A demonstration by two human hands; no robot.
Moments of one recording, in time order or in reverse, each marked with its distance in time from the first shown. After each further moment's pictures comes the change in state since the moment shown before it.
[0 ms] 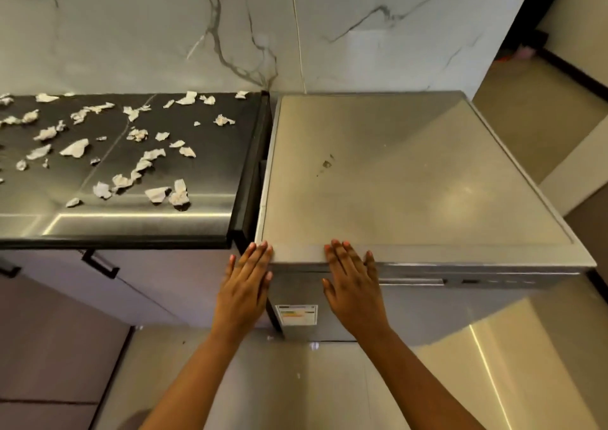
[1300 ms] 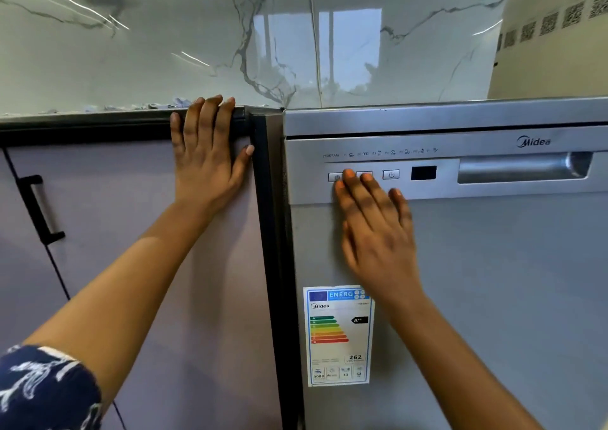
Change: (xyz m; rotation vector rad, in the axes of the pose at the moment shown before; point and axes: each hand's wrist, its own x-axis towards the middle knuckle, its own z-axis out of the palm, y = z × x) left_hand 0.054 -0.151 0.082 0.380 0.931 0.210; right_hand -0.001 -0.037 0.209 -0.133 0.908 -0.193
